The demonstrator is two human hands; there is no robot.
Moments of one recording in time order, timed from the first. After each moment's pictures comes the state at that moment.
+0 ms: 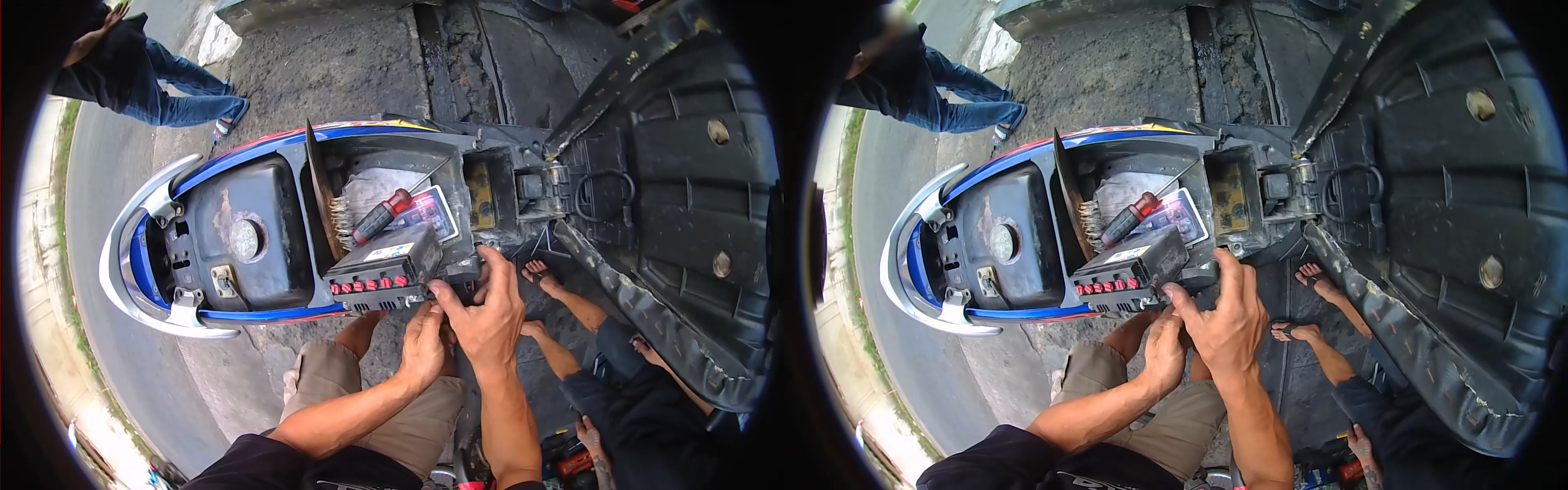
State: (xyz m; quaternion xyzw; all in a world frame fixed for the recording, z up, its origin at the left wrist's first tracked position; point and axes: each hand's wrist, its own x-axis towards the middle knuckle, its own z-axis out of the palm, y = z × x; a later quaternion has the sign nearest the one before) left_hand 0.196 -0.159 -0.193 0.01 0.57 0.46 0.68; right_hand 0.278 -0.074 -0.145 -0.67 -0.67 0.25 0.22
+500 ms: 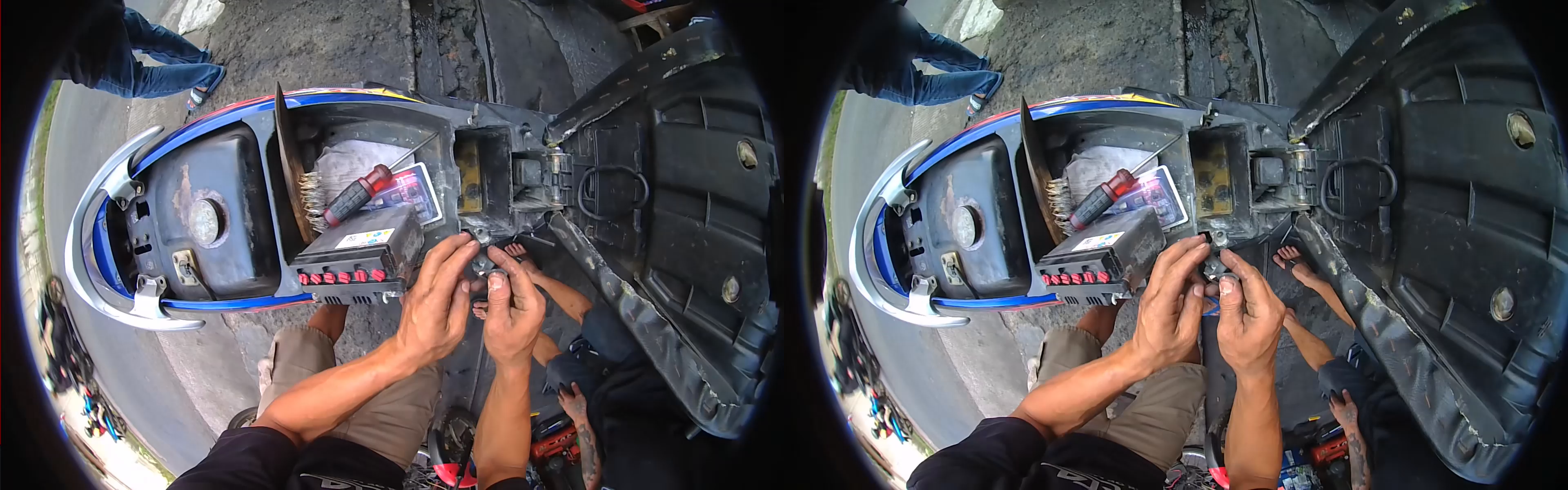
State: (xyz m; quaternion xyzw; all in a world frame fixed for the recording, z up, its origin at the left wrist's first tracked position) left_hand 0.199 -0.097 -0.186 0.48 0.56 0.46 0.48; right_hand 0.324 -0.081 -0.154 -0.66 -0.53 0.44 0.31
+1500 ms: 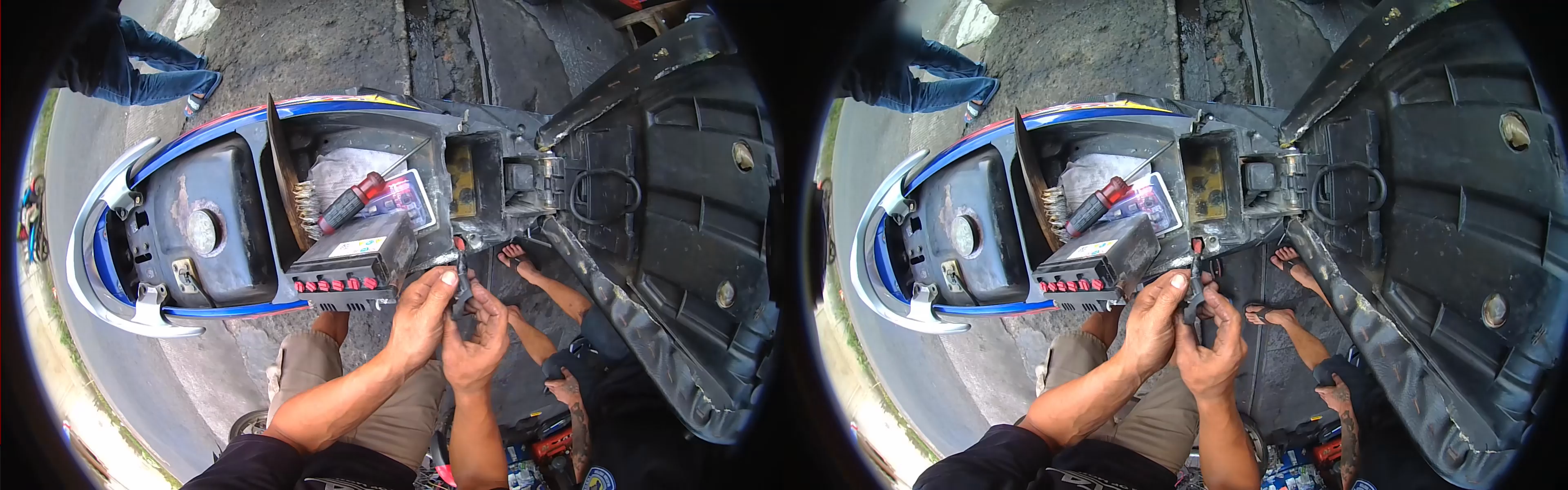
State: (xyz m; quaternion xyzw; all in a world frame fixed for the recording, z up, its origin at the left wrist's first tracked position) left_hand 0.202 -0.106 -0.190 0.06 0.48 0.44 0.76; right_hand 0.298 -0.132 -0.165 -0.67 -0.51 0.40 0.35
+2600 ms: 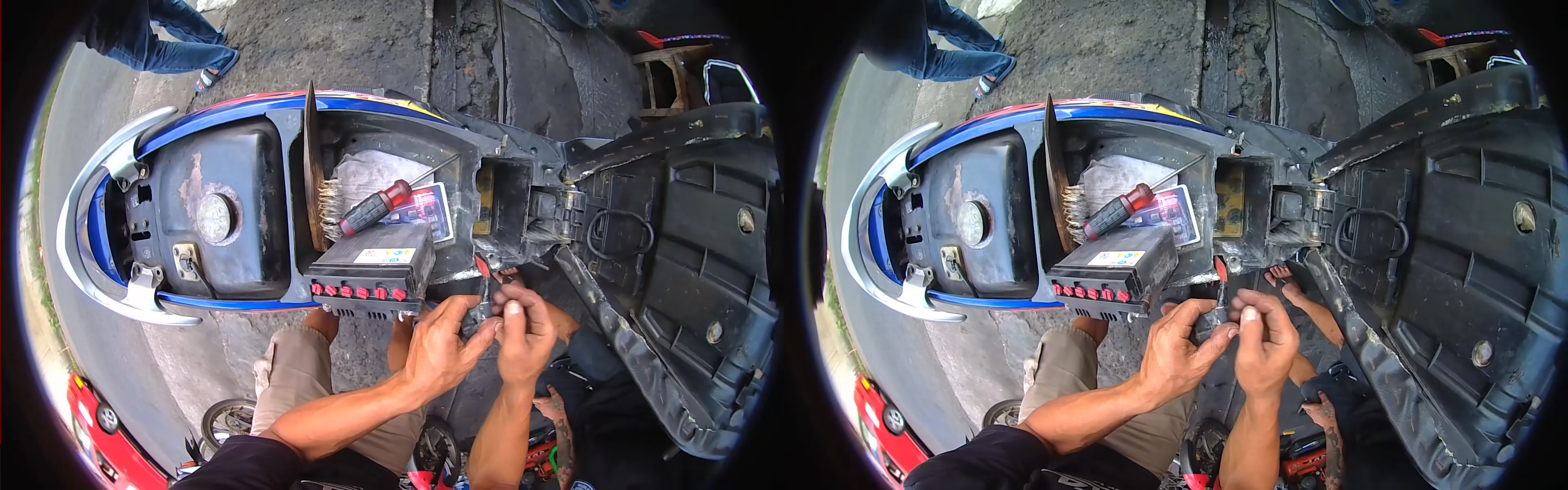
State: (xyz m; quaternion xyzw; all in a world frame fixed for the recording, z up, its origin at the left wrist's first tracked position) left_hand 0.201 -0.104 -0.159 0.40 0.64 0.39 0.53; right_hand 0.330 -0.082 -0.149 -0.67 -0.41 0.52 0.35
